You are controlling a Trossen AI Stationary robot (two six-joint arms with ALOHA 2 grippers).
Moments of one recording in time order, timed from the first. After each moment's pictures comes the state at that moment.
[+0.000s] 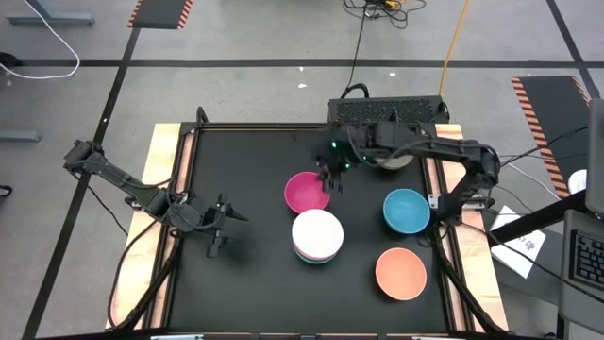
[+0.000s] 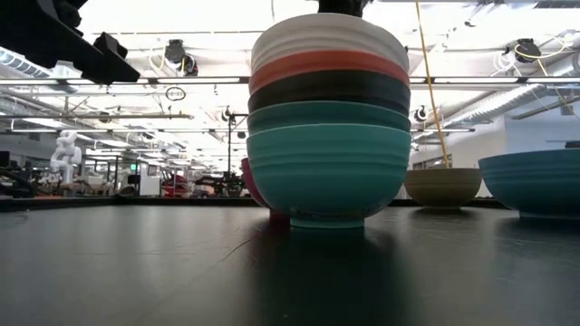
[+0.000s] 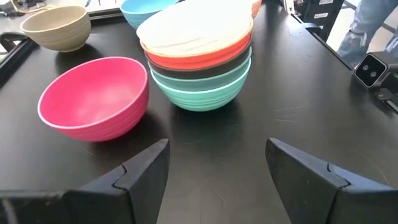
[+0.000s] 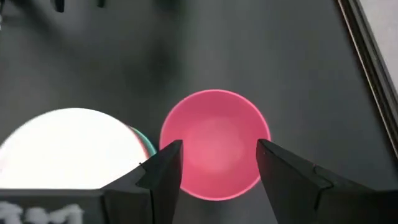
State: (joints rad) left arm -0.49 0.75 0.40 -0.12 -0.34 -0.11; right arm -0.19 1.68 1.71 -0.96 -0.11 -0.01
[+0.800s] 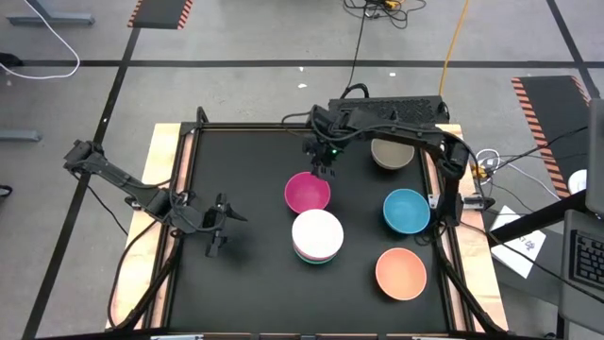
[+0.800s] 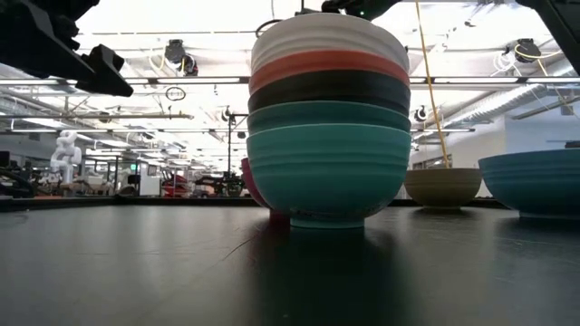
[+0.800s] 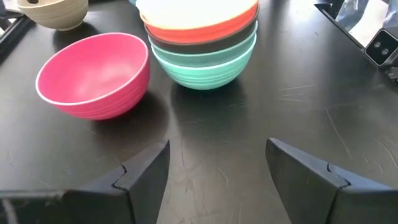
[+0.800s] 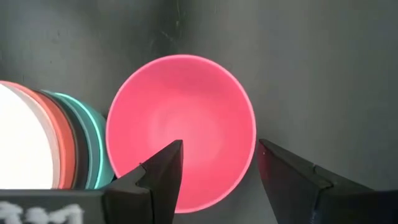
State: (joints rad) left arm -0.49 0.74 0.40 -0.21 -0.34 -0.14; right arm -0.39 1.91 1.71 -0.94 -0.37 -0.24
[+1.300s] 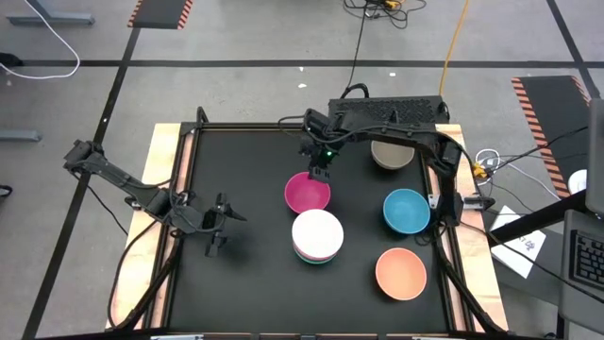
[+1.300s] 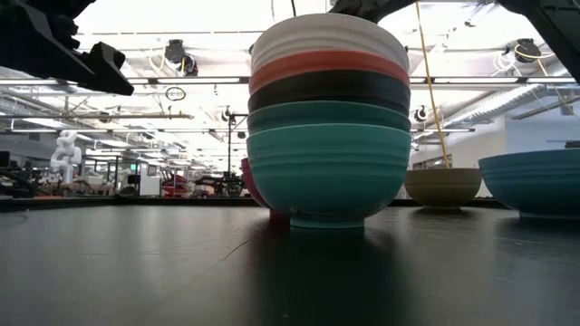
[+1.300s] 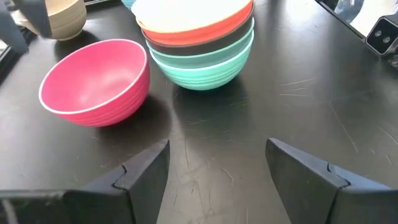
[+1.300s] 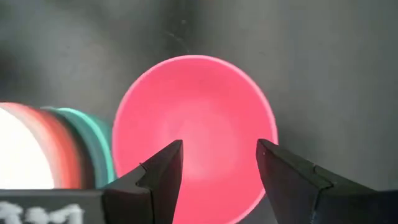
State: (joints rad) left arm -0.49 0.74 0.40 -0.21 -0.34 -0.07; right arm -0.39 1.98 1.71 -0.91 -0.44 -0.15
